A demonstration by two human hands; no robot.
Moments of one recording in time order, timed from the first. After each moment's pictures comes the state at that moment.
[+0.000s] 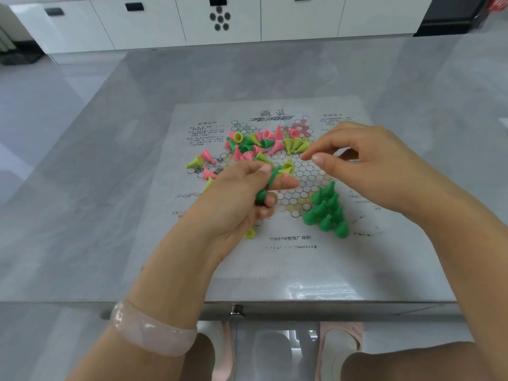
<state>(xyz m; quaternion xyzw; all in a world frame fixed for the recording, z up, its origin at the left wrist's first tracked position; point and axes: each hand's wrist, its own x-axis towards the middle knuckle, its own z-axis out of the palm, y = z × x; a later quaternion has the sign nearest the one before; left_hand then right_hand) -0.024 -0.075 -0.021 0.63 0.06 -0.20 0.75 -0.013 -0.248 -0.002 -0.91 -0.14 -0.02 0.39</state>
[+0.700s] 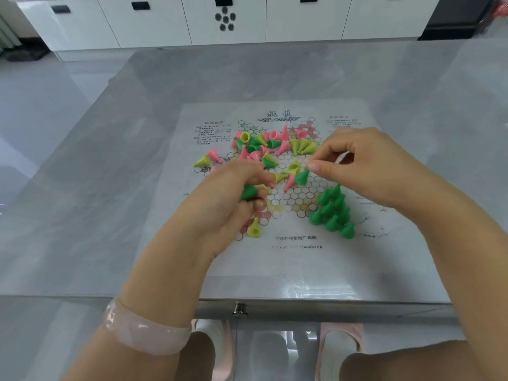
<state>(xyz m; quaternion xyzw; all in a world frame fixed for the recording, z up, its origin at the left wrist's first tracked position) -0.022 -0.062 -0.016 0.59 0.12 -0.18 0.78 -0.006 -0.244 -0.005 -0.91 -0.13 0.01 0.39</state>
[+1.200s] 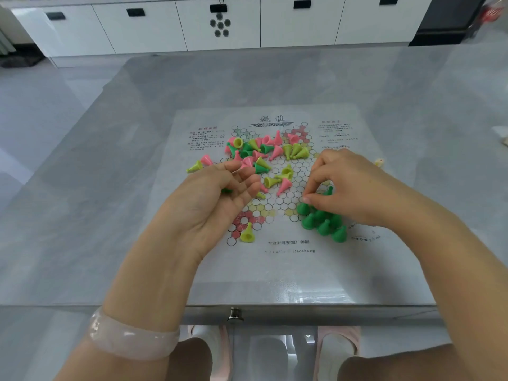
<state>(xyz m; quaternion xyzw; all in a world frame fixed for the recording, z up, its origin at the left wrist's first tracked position) -0.018 -0.057 -0.013 0.47 0.18 -0.12 0.85 -0.007 -0.246 -0.020 -0.96 -0.17 0.06 0.20</state>
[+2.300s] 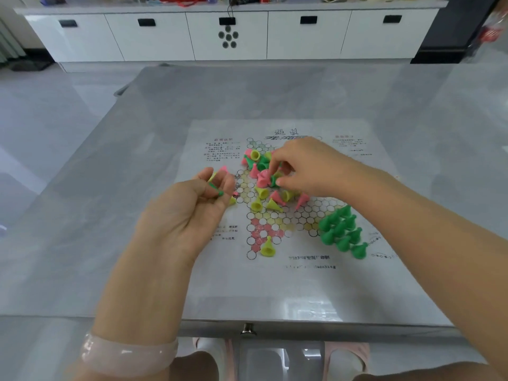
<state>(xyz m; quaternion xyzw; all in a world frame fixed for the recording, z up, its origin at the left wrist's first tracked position) -0.012 -0.019 -0.002 0.33 0.26 -0.05 0.90 0.055 -0.185 -0.014 -0.96 -0.25 0.03 0.12</state>
